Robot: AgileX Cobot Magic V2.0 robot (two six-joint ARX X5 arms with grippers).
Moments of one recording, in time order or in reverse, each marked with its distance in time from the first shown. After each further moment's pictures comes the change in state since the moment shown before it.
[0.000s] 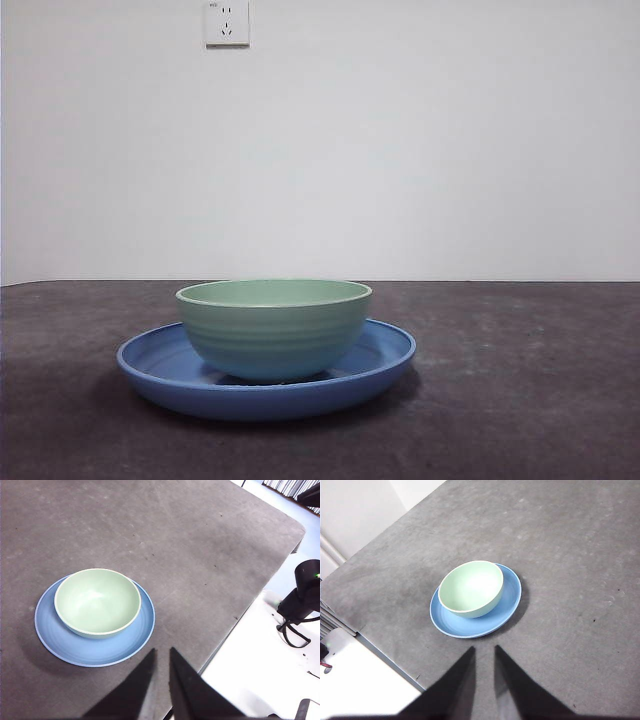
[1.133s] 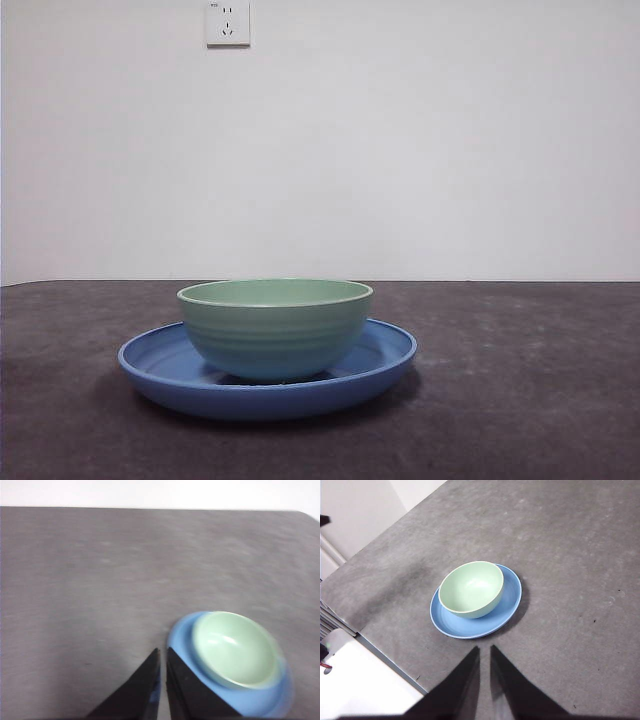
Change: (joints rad) left arm 0.553 -0.126 -0.263 0.277 -0.019 0.008; right arm 0.000 0.000 0.000 0.002 0.001 0.000
